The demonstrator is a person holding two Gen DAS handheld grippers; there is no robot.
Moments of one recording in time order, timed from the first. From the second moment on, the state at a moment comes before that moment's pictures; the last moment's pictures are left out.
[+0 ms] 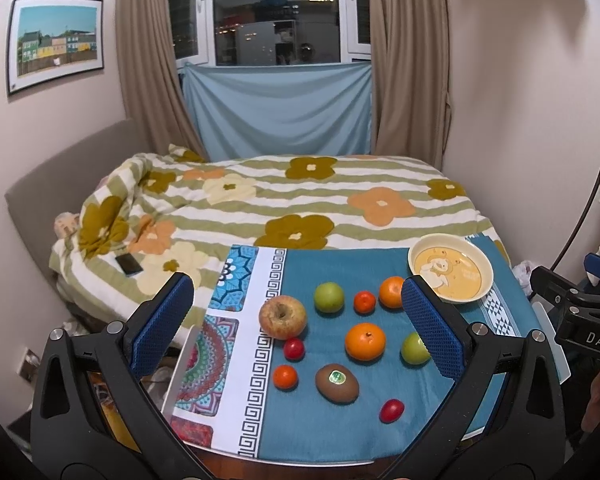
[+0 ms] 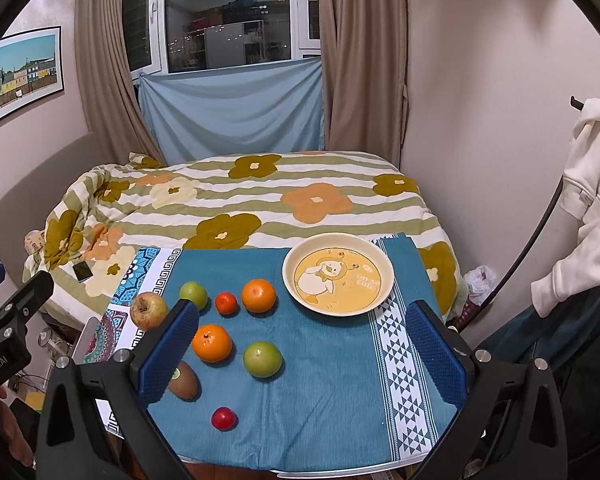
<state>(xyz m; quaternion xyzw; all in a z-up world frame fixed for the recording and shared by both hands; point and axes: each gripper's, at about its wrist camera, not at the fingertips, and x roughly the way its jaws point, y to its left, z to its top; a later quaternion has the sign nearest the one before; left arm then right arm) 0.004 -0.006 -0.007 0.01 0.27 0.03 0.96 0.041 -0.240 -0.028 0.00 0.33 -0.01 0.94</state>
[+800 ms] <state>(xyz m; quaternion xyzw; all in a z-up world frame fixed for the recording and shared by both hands) -0.004 0.007 -0.021 -0.02 0.31 0.08 0.95 0.037 -0.221 -0.036 -0.01 0.36 0.04 0.93</state>
